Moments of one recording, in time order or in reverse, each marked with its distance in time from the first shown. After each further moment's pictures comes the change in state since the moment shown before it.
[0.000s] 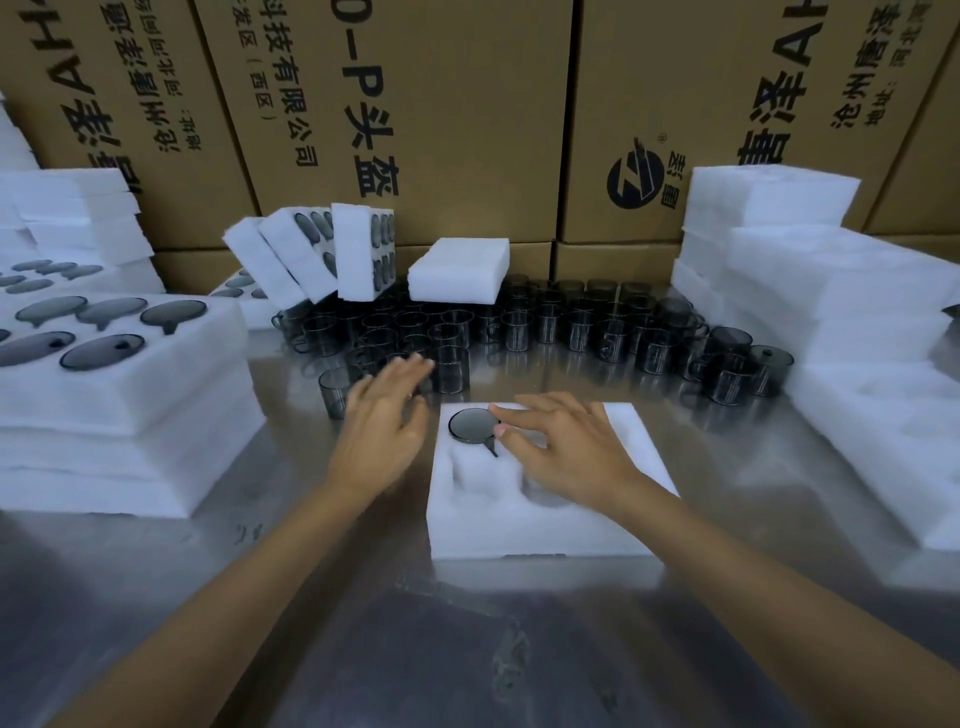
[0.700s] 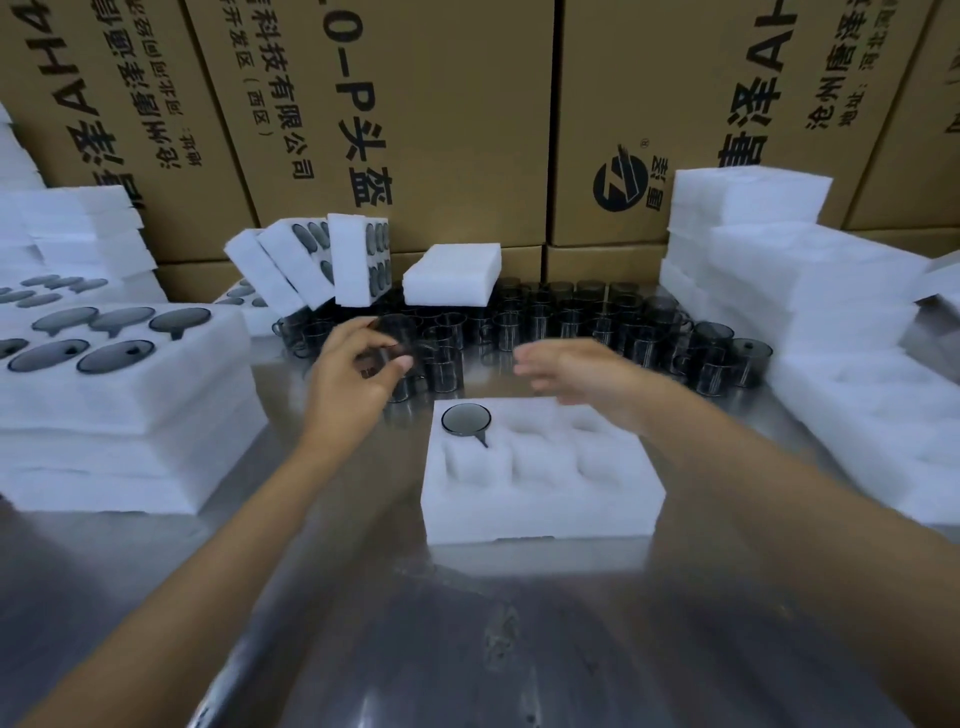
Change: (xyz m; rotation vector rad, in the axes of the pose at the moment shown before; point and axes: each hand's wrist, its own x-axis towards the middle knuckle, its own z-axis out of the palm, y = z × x) left_hand 0.019 0.018 -0.042 -0.386 0.236 -0.102; right_hand 0.021 -0.007 -0.075 0.740 -0.191 0.277
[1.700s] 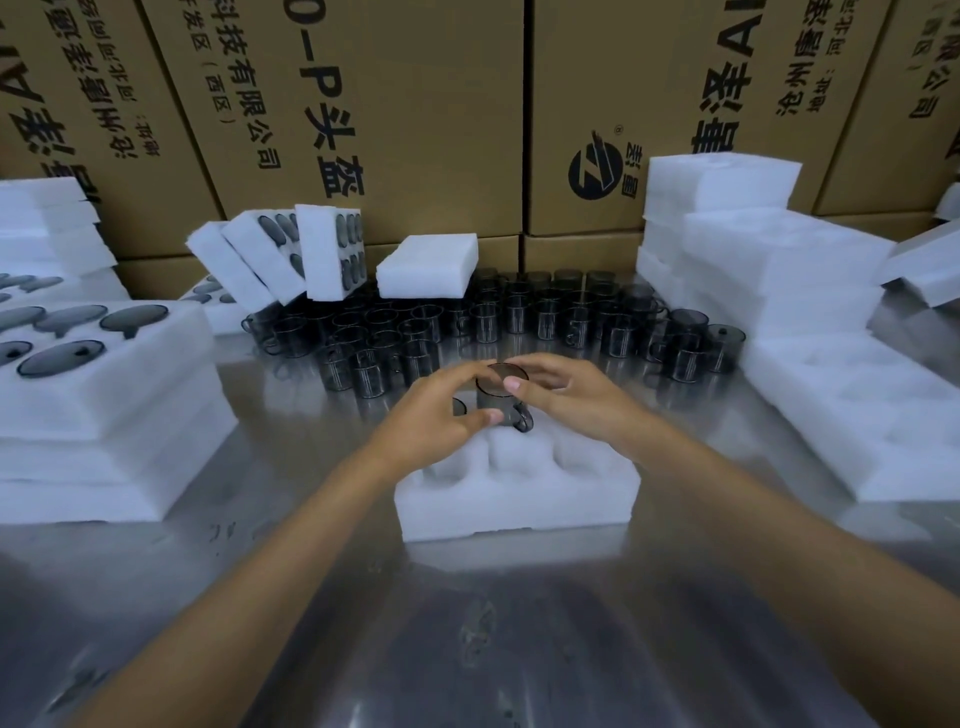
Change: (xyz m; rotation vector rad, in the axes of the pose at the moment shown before) left_hand -0.028 0.036 0.068 0.070 -0.612 0.061; right_hand -0.011 0.050 -0.002 -0.033 0.093 -0.228
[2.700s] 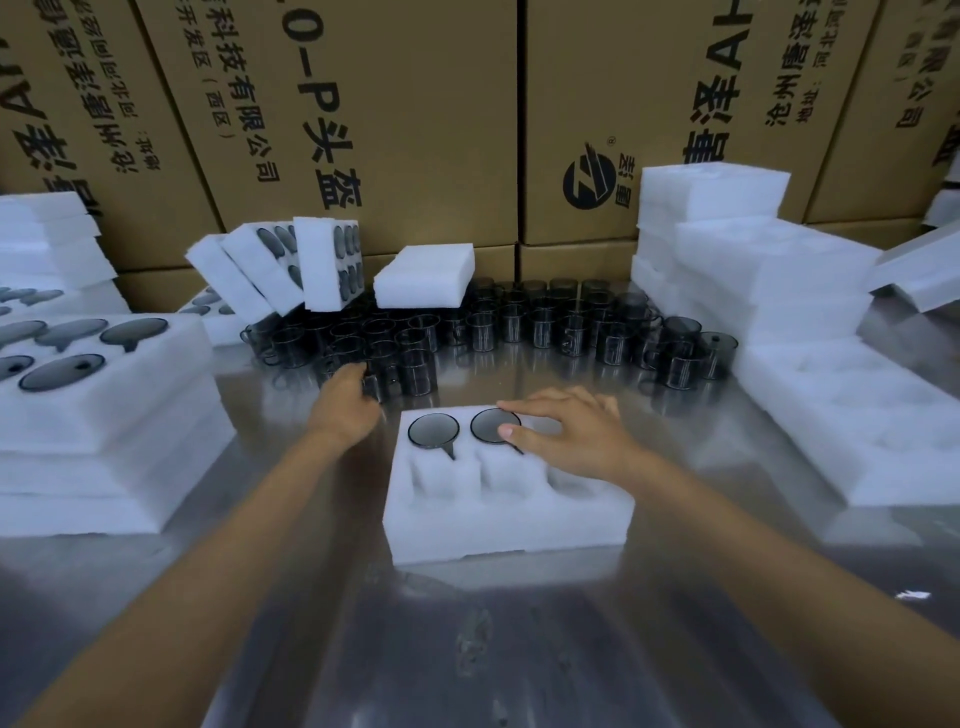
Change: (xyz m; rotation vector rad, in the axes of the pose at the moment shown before) left_hand 0.016 -0.077 -0.048 0.266 0.176 -0.492; right_hand -0.011 0.017 0.009 -0.658 0.018 0.041
